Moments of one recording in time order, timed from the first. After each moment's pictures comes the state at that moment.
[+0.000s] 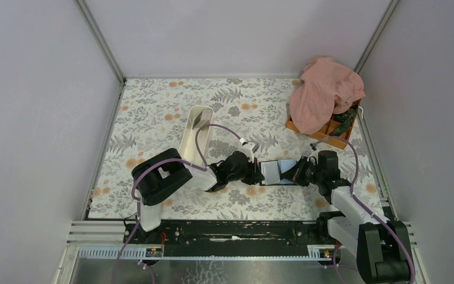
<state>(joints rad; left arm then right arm) -0.96 1.89 0.77 0.60 0.11 -0.70 0.09 0.99 0.23 -0.01 -0.55 0.64</state>
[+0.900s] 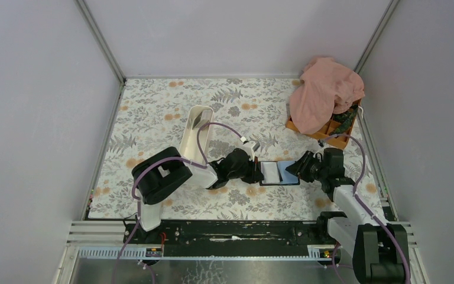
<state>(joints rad) -0.94 1.90 0.80 0.55 0.16 -0.70 0.01 0.95 0.28 -0.07 -0.47 0.62</state>
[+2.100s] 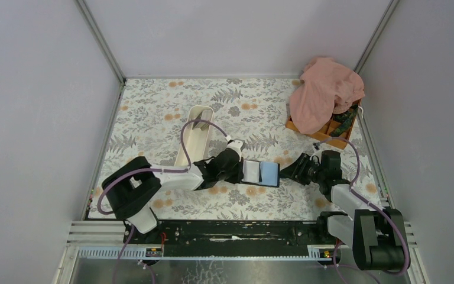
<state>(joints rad) -0.94 1.64 0.74 0.14 -0.08 -0.61 0.01 1.08 0.21 0.12 -0.60 0.64</state>
